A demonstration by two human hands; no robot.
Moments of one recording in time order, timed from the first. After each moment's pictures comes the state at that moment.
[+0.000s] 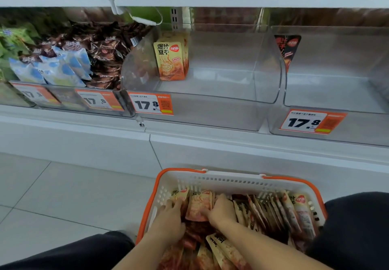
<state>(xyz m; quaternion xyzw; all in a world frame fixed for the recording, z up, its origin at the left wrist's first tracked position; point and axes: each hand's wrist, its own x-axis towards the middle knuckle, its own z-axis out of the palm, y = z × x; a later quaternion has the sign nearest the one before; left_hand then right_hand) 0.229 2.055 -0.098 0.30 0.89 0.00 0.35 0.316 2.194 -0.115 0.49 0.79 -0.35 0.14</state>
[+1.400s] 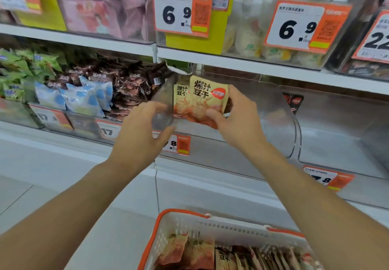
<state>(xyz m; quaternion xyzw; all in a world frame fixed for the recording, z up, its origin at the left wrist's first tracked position) 0.092 2.082 0.163 0.39 0.82 0.40 -0.14 0.198 2.267 0.196 0.17 0.87 -0.33 -0.34</state>
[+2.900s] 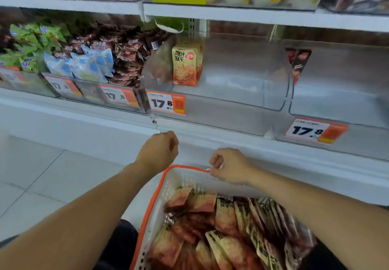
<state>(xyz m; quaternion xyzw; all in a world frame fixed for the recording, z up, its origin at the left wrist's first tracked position) 0.145 2.084 0.054 0.34 0.91 0.24 0.06 0.288 2.265 0.037 0.18 0.91 -0.38 0.06</state>
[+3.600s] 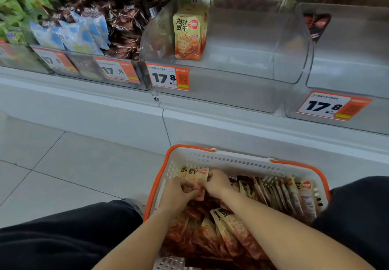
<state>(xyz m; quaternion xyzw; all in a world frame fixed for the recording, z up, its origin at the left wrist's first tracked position) 0.246 2.044 -0.093 0.16 0.88 0.35 0.28 0.295 2.194 -0.116 0.37 0.80 -0.46 0.14</state>
